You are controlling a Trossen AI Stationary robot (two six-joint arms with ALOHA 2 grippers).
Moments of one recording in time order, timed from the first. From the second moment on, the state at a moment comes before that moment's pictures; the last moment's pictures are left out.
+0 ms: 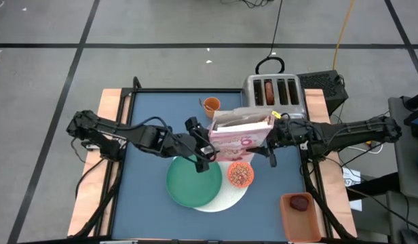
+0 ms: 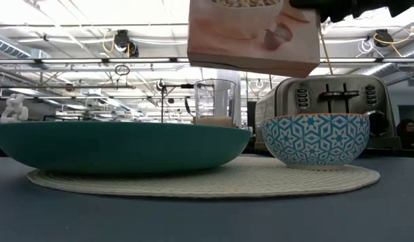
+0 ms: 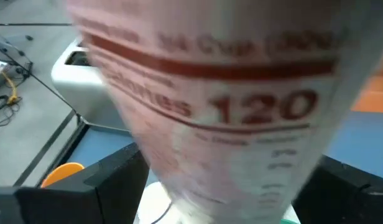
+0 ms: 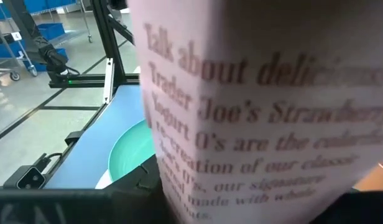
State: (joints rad) left arm -0.24 1.59 1.53 -0.52 -0.48 -0.14; right arm 0.06 0.82 0.57 0.02 -0.05 0.07
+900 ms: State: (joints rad) left arm -0.24 1.59 1.53 -0.48 -0.46 -0.13; right arm 0.06 0.82 0.57 0.01 -0.05 0.06
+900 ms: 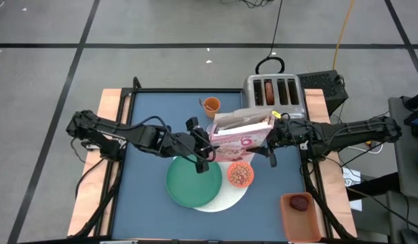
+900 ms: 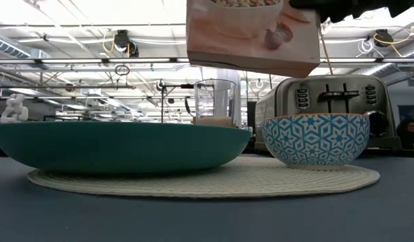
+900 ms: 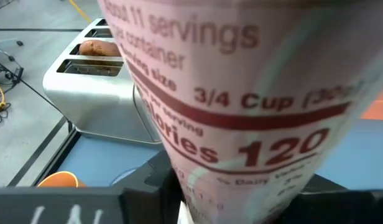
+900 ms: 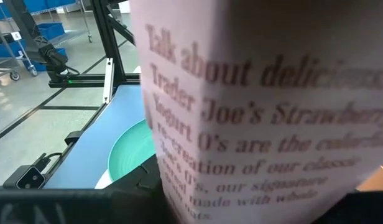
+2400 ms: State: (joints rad) left arm -0.24 1.59 1.53 -0.47 -0.46 -0.13; right arm 0.06 0.82 0.57 0.01 -0.05 0.07
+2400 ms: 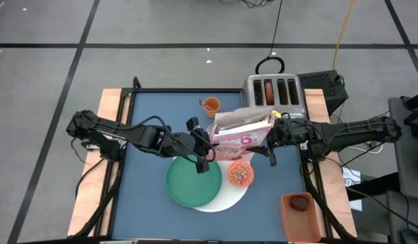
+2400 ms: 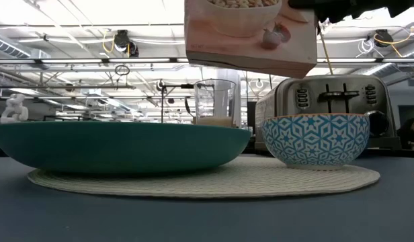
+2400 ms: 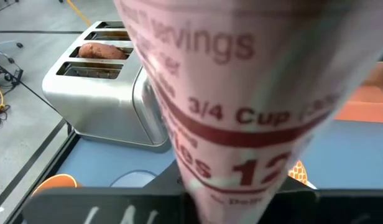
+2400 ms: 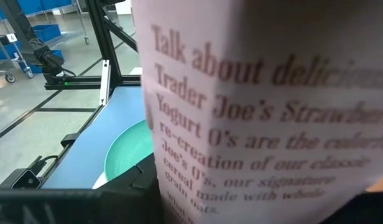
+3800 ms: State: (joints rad) left arm -0.24 1.58 1.53 -0.47 -0.46 -0.13; right arm 0.06 0.80 0.57 0.03 -0.05 0.11
